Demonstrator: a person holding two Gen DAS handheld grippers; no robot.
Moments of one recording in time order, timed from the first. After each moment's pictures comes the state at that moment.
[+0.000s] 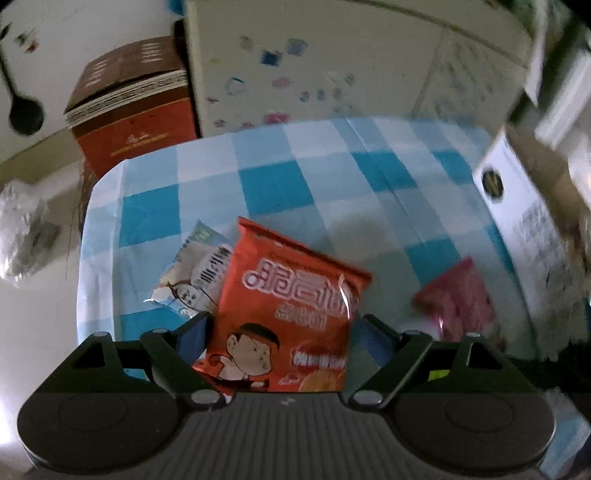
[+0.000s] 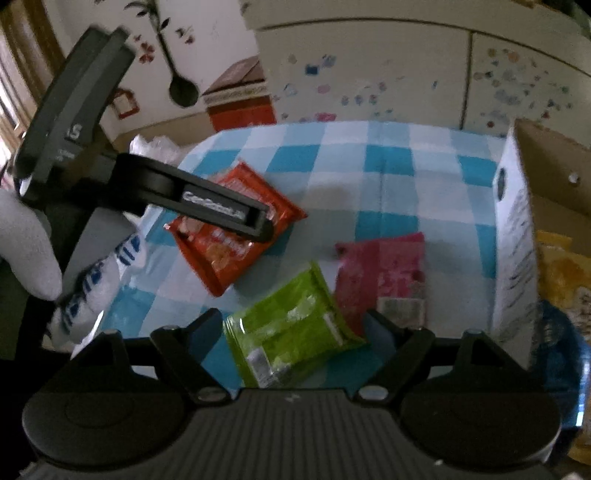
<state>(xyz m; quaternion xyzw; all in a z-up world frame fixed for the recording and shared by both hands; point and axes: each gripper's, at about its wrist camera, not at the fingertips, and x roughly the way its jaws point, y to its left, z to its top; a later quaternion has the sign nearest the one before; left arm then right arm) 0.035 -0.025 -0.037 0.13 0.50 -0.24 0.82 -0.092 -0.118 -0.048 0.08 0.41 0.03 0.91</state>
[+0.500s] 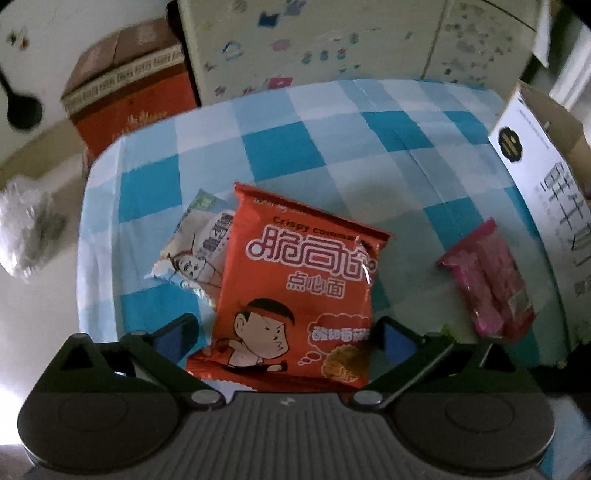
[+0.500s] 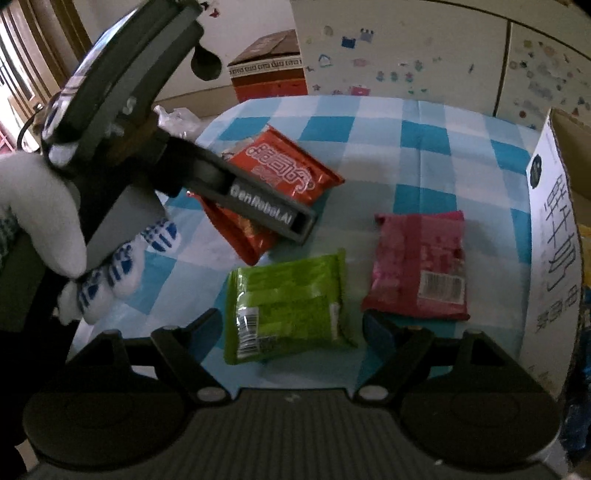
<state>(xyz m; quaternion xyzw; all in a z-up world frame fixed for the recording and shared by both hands) 0.041 -0.022 -0.055 0.15 0.52 -0.22 0.81 -0.094 -0.097 -0.059 0.07 0.44 0.06 0.89</state>
